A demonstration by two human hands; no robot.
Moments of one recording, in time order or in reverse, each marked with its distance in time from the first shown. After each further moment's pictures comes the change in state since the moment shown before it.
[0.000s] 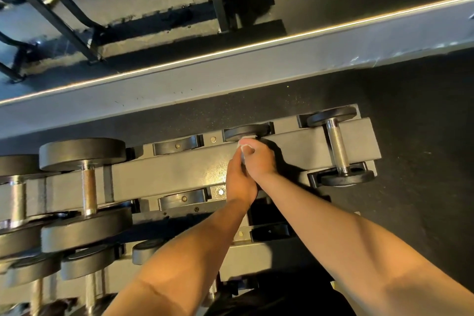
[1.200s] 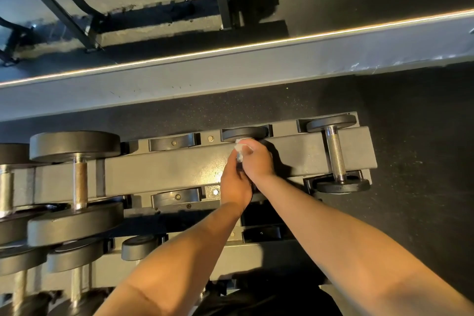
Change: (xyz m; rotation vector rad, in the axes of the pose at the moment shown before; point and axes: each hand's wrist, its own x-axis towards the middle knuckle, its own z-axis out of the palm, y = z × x) left_hand -0.005 -0.005 0.000 -0.015 0.000 -0.056; right_hand 0.000 -0.012 -0.007 -0.039 -0.023 -0.035
